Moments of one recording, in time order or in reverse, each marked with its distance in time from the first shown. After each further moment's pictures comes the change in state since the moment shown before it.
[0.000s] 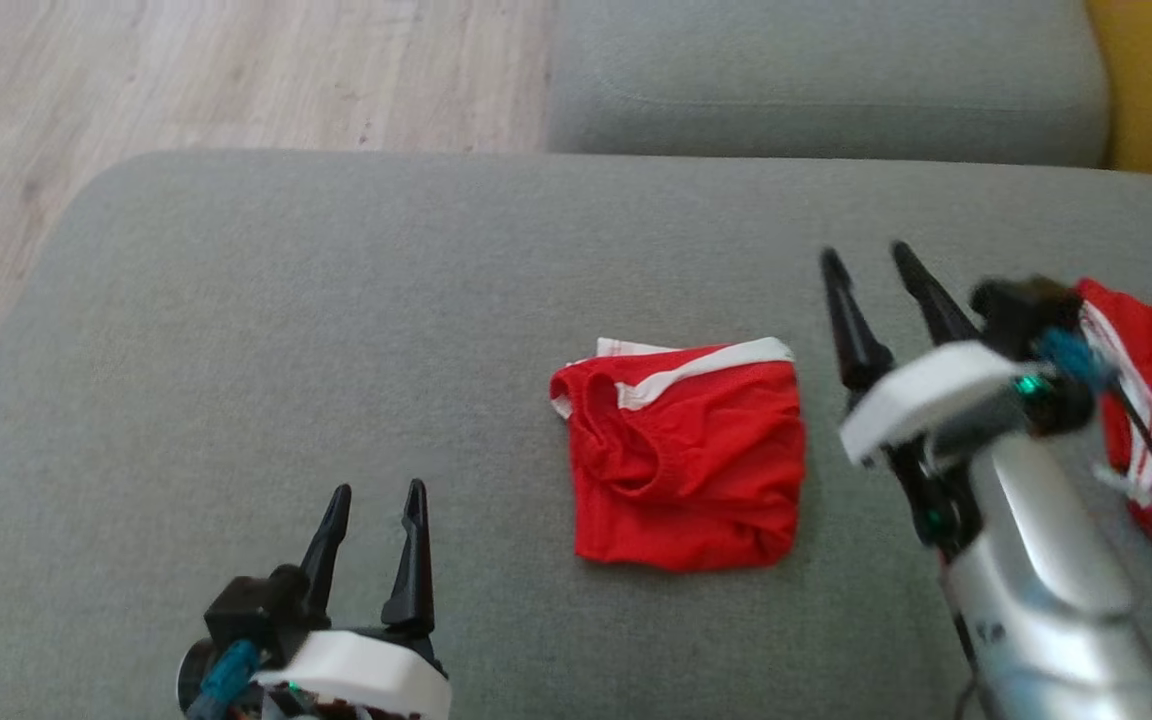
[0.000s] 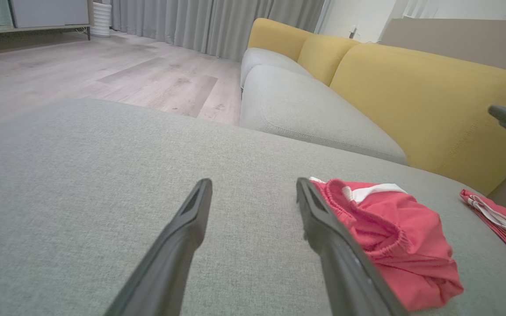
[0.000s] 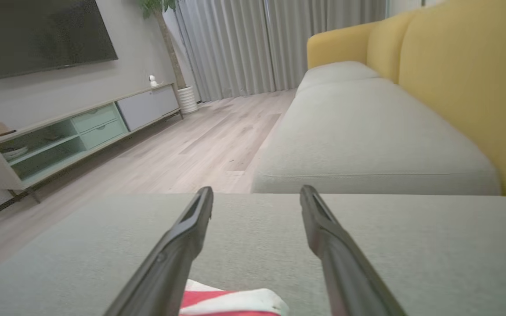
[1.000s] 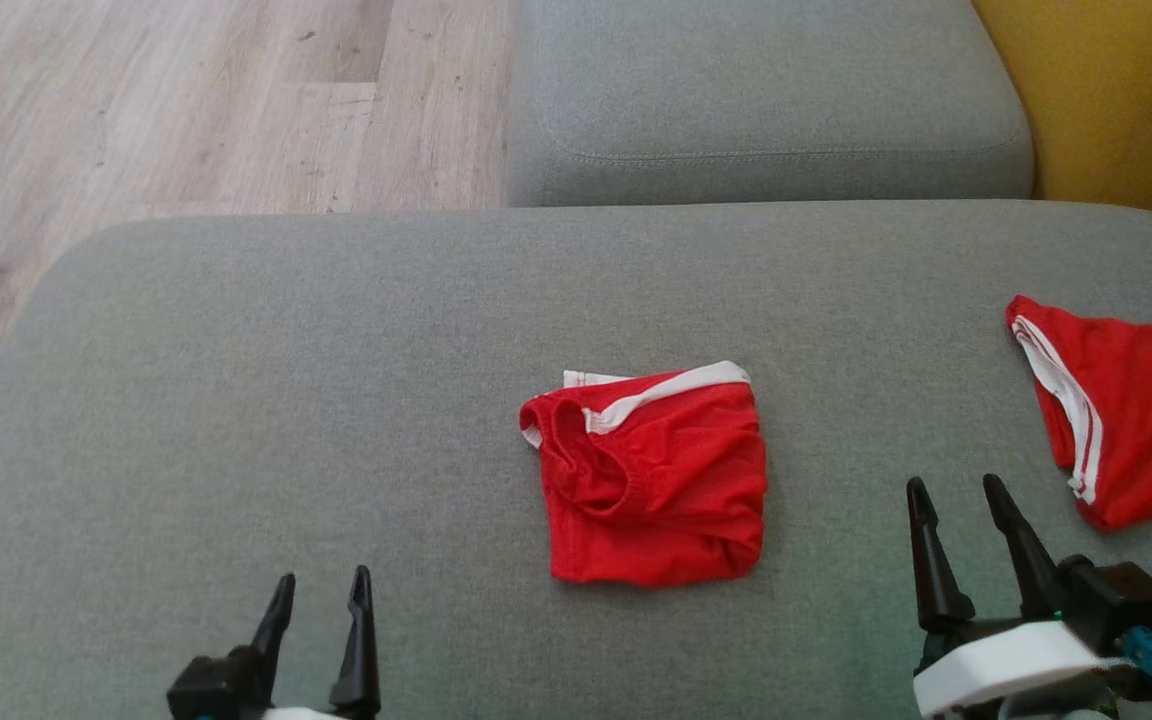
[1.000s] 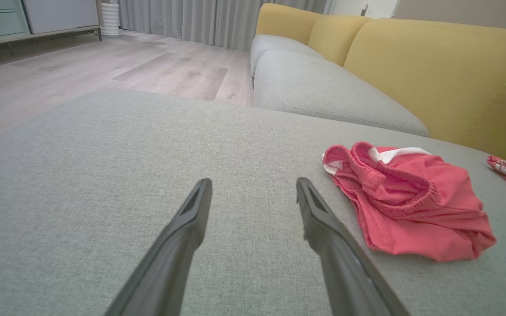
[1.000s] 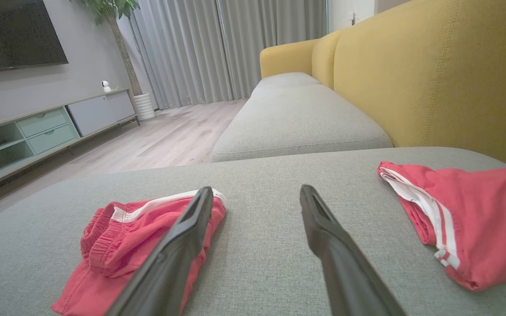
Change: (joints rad) left arm 0.130 0.035 0.053 0.064 0.032 -0.009 -0.018; right arm 0.567 0.015 -0.127 -0.400 -0.108 0.000 -0.099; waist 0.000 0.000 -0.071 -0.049
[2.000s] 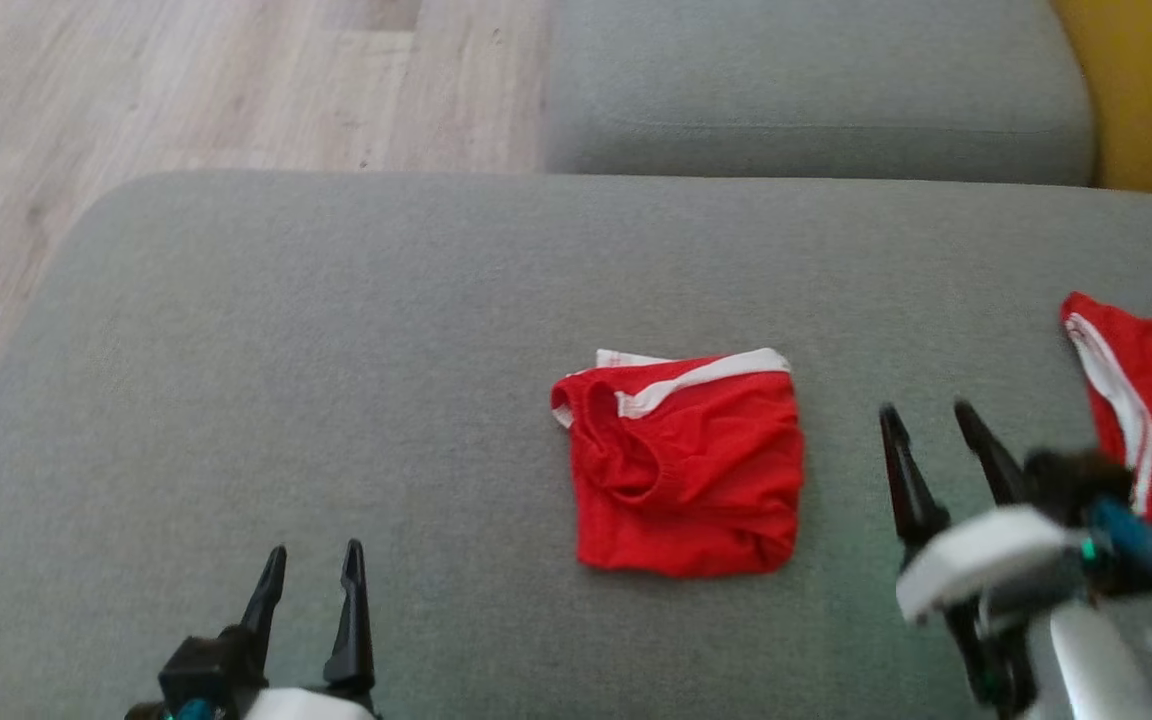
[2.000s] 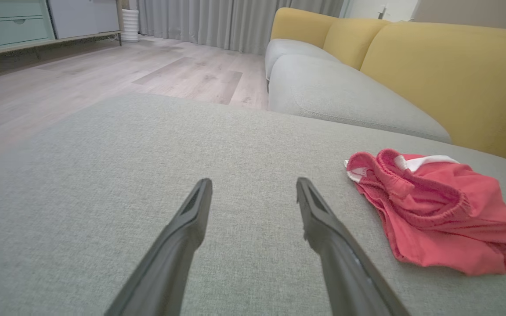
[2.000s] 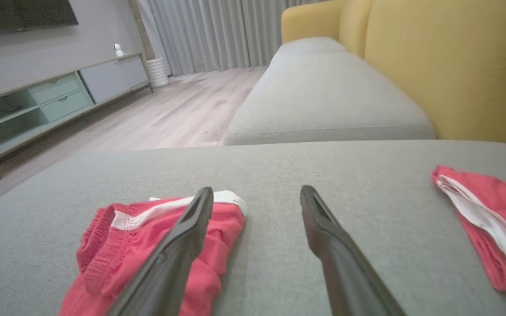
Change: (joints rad) left arm -0.018 -0.005 0.040 -0.004 0.041 -0.013 -0.001; right arm -0.179 0.000 0.001 0.071 -0.005 0.000 0.182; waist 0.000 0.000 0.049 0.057
